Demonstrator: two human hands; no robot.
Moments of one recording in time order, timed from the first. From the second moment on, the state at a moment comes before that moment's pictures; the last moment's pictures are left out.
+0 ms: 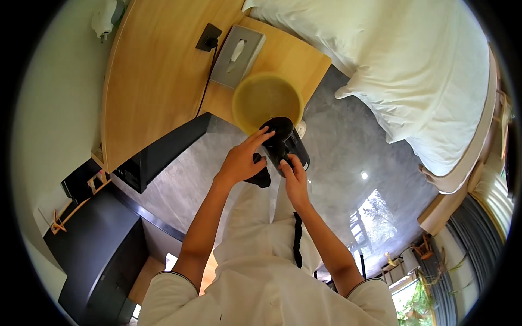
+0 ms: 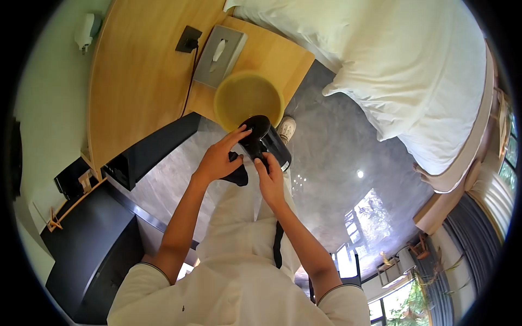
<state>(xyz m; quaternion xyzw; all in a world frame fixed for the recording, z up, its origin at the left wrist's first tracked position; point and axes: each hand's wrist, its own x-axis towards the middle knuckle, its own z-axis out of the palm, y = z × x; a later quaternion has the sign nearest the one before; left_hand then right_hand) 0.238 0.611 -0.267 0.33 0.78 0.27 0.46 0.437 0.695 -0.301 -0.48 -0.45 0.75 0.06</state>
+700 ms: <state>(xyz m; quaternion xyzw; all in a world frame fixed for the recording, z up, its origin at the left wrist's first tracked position) 0.215 0.612 -0.284 0.32 0.77 0.29 0.48 0.405 0.705 -0.298 -0.53 -0.48 0.70 0.02</state>
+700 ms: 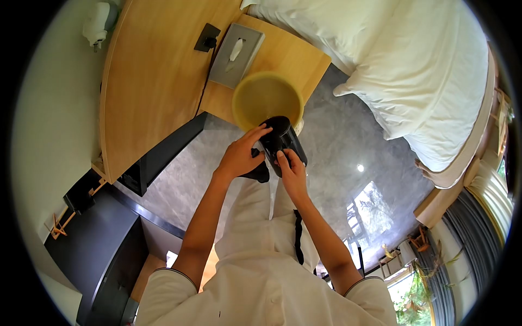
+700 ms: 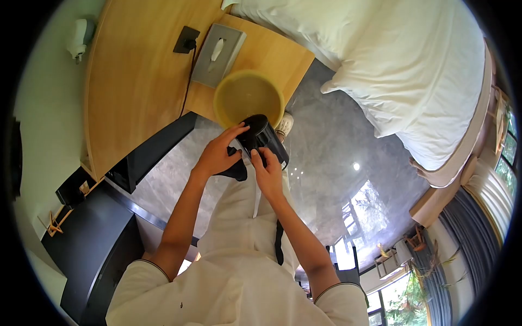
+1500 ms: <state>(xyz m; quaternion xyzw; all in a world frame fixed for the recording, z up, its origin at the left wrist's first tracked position) 0.226 0.614 -0.302 0.27 0.78 0.39 0.41 0.378 0.744 -0.301 -0.49 -0.58 0.66 0.01</state>
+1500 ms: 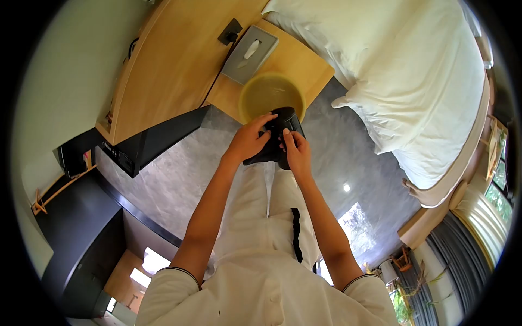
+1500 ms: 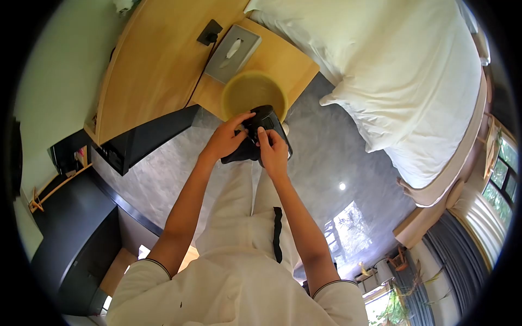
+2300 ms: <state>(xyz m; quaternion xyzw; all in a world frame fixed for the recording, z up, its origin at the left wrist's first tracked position) 0.235 0.593 -0.318 0.27 0.76 0.44 0.39 0.364 0.768 -0.295 -0.43 -0.69 0.58 -0.01</state>
